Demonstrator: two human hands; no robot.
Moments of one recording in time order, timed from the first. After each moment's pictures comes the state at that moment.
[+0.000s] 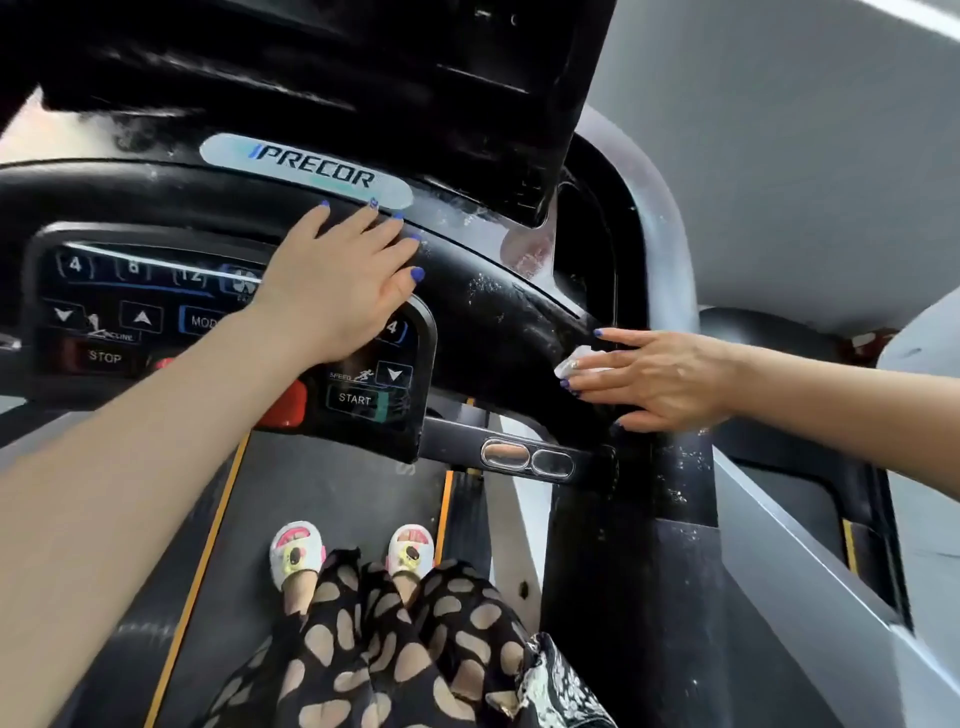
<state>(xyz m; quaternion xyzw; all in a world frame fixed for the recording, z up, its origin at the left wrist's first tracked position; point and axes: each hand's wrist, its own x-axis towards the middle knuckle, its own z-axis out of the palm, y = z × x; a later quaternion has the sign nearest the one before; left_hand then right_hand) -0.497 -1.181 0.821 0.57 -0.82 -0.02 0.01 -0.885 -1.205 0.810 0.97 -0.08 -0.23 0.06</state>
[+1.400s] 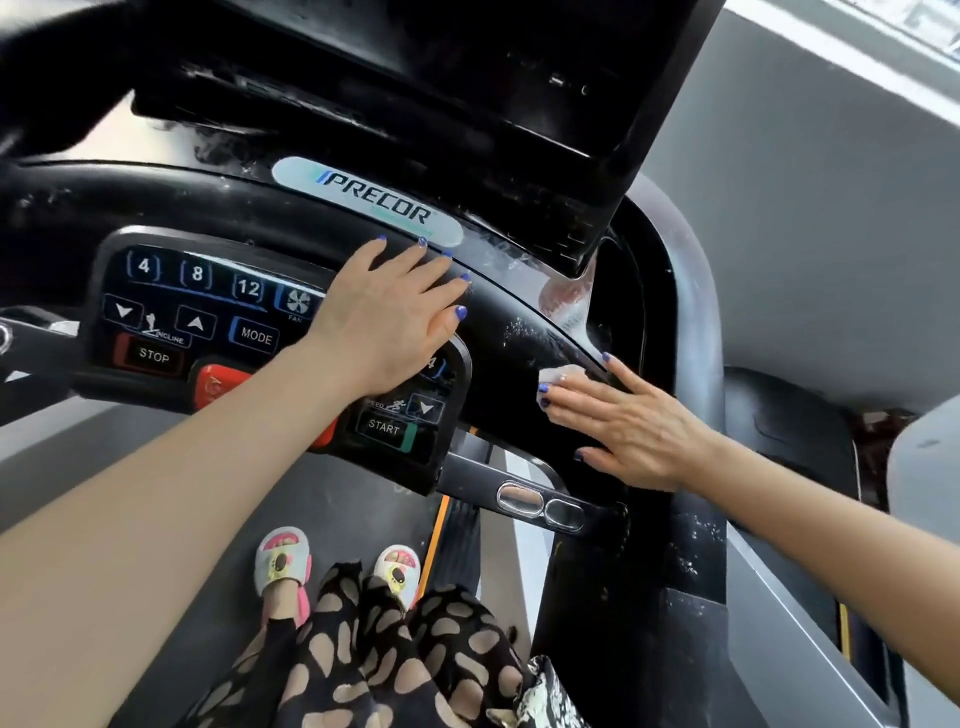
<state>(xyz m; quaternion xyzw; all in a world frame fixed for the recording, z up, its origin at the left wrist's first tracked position) -0.501 -1.175 0.819 0.59 -0.80 -0.01 0.04 -0.844 -1.196 0.784 0.96 -0.23 -0.16 0.08</state>
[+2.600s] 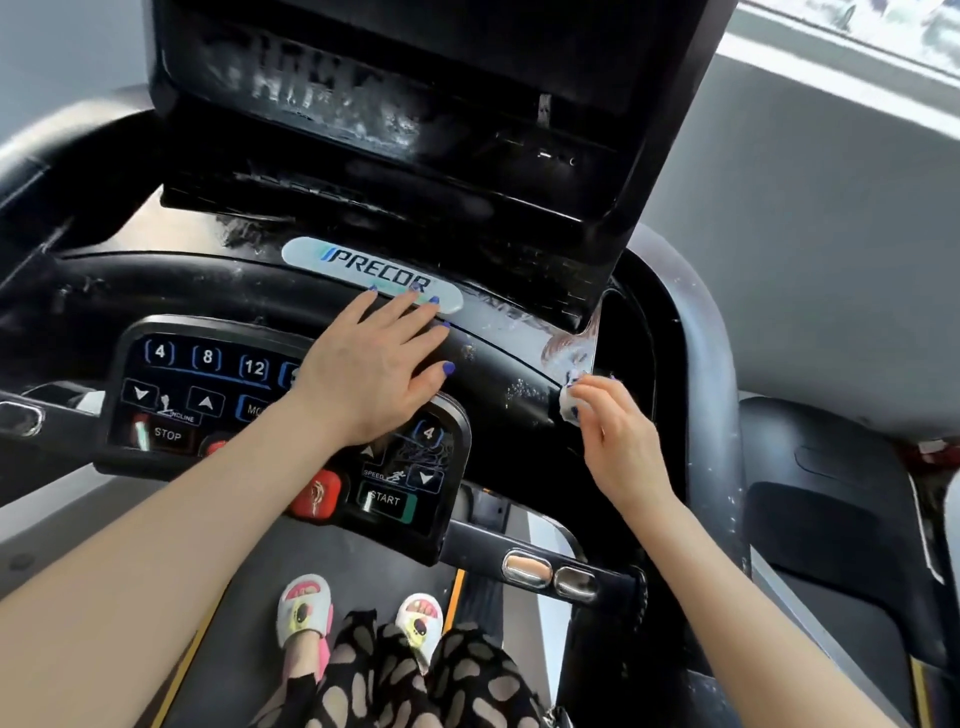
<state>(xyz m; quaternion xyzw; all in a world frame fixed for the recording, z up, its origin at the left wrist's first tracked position) -0.483 -1.193 0.818 0.59 -0.81 0.01 0.04 -0.783 -1.201 0.772 0.79 -0.53 0.27 -0.11</state>
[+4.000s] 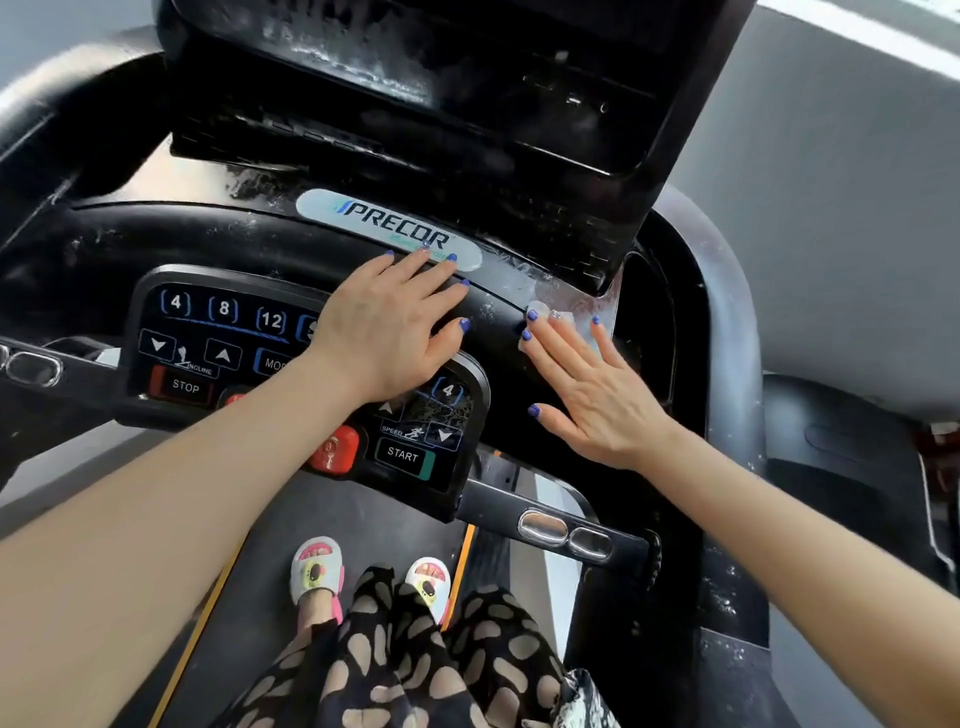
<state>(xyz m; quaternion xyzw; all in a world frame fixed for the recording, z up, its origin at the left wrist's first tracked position) -0.485 -1.191 0.813 0.59 -0.80 0.03 0.07 -0.772 -1.222 0.771 0.94 -0.33 -0.04 0.00</state>
